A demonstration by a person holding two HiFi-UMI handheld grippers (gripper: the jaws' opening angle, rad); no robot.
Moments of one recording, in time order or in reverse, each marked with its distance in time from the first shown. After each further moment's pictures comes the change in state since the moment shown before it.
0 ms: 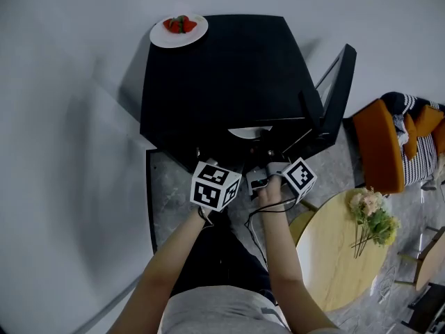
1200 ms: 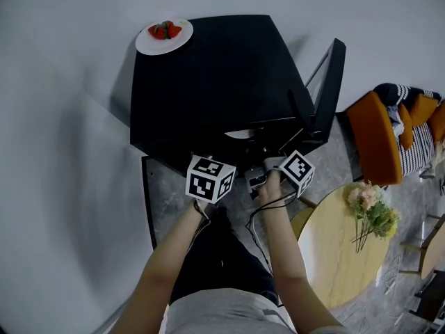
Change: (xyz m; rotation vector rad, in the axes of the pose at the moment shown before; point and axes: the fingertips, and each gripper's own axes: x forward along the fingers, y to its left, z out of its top) left arm 0.022 0.011 0.002 0.026 0.041 -0.030; right arm 0.007 -0.011 0.009 -0.013 0.040 -0.073
